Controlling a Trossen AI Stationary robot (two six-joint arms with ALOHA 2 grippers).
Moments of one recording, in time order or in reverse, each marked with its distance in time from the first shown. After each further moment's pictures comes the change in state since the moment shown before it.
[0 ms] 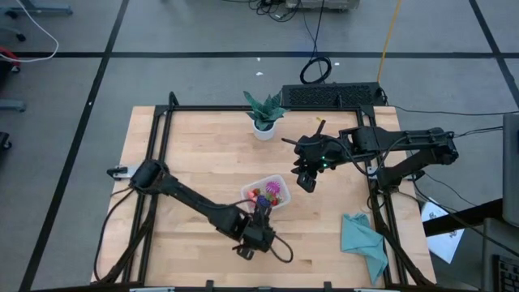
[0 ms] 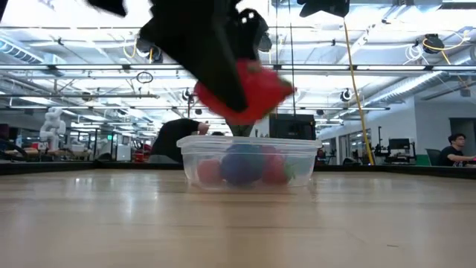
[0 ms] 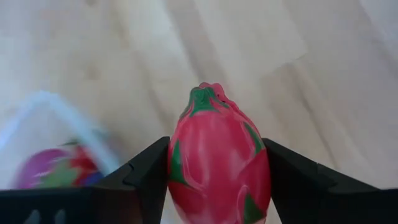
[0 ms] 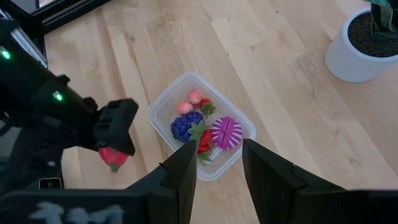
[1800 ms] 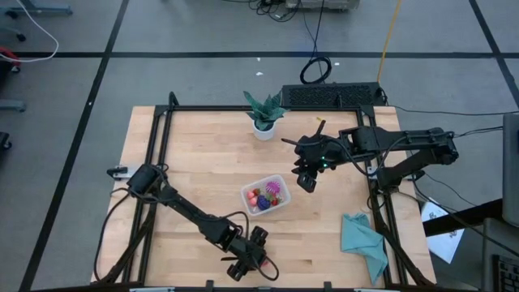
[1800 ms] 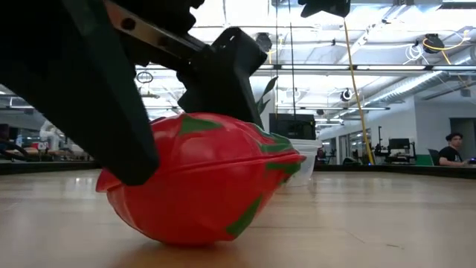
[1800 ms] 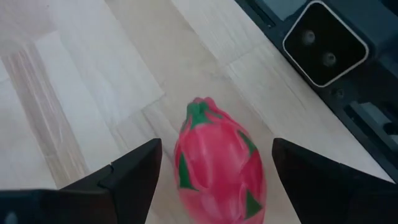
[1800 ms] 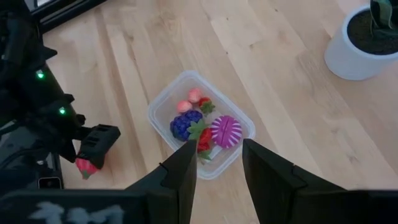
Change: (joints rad) left arm -0.087 0.000 -0.265 0.491 0.250 -0.017; right arm 0.000 0.000 0.000 -0.004 0.001 0.004
